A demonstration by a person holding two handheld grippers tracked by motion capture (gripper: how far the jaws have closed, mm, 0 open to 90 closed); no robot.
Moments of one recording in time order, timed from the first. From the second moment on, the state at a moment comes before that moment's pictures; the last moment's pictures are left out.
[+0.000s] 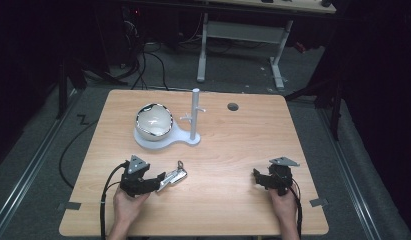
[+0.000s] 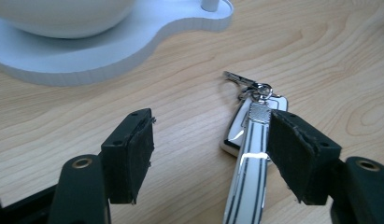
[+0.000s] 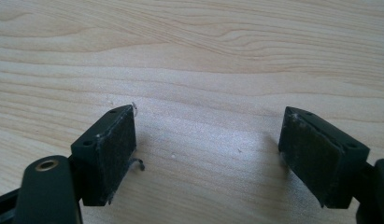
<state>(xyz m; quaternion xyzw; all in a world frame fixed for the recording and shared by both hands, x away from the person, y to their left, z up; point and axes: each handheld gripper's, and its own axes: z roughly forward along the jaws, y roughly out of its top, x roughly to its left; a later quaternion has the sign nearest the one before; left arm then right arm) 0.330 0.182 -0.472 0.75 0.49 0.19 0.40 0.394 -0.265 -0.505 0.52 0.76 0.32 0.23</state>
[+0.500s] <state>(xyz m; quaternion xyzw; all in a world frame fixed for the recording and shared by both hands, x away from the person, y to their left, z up) 0.347 0.142 -0.490 0.79 0.46 0.16 0.38 0.394 -0.265 -0.505 0.52 0.76 0.32 0.23</state>
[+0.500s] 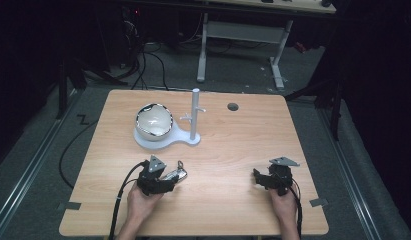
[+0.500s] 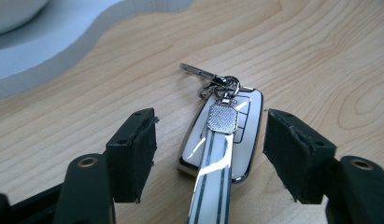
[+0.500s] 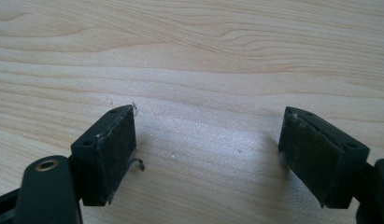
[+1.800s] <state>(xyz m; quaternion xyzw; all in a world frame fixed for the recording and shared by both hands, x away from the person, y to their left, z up) 0.353 0.129 -0.497 0.81 0.42 0.18 0.36 0.394 -0.265 -0.505 0.52 0.76 0.32 0.23</state>
